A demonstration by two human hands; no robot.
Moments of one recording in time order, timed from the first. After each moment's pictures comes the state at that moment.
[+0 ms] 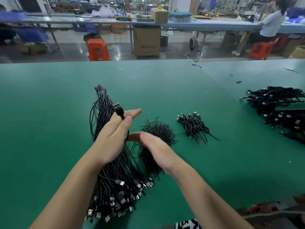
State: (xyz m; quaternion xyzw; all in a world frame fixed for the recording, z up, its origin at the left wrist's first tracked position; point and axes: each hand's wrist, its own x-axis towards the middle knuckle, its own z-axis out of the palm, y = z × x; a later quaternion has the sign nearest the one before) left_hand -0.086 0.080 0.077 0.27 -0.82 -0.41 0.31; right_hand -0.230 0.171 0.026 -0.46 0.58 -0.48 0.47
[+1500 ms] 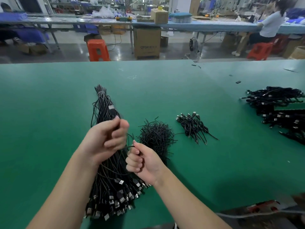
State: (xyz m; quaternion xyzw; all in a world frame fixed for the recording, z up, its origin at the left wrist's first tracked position) left_hand -0.077 0.057 0.058 0.16 -0.42 -0.87 0.21; right_hand -0.198 0.158 -0.022 -0.16 0.27 -0.60 0.73
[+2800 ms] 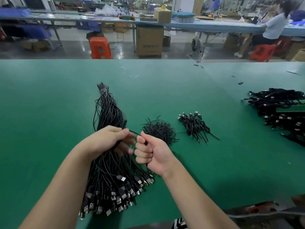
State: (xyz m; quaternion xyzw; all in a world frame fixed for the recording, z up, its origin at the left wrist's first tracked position) left_hand -0.071 0.052 0.052 0.36 -0.69 -0.62 0.05; right_hand -0.217 0.162 0.009 -0.19 0.29 -0.58 0.73
